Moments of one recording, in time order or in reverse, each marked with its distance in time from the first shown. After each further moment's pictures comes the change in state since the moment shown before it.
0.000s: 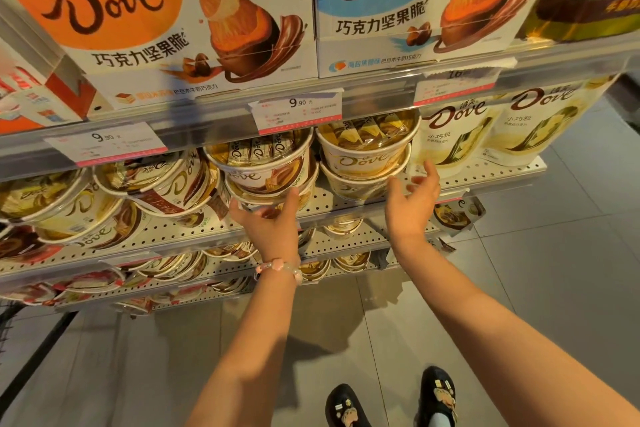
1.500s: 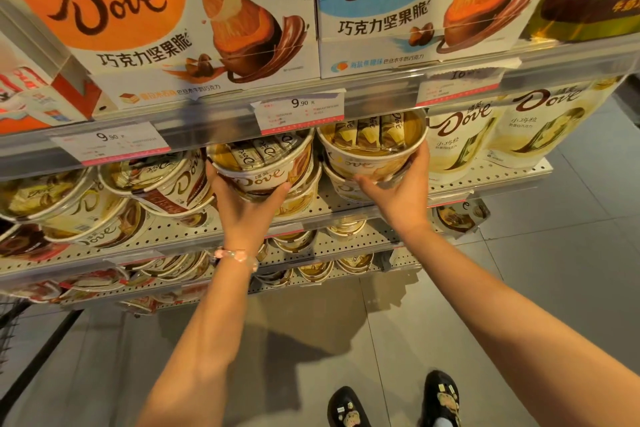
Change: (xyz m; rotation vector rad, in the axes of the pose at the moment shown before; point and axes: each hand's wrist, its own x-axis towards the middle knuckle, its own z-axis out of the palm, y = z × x) left_hand 0.049 0.025 -0.028 0.377 -0.300 0.327; right_hand 0.016 -0.015 0.000 -0.023 -0.249 -0.339
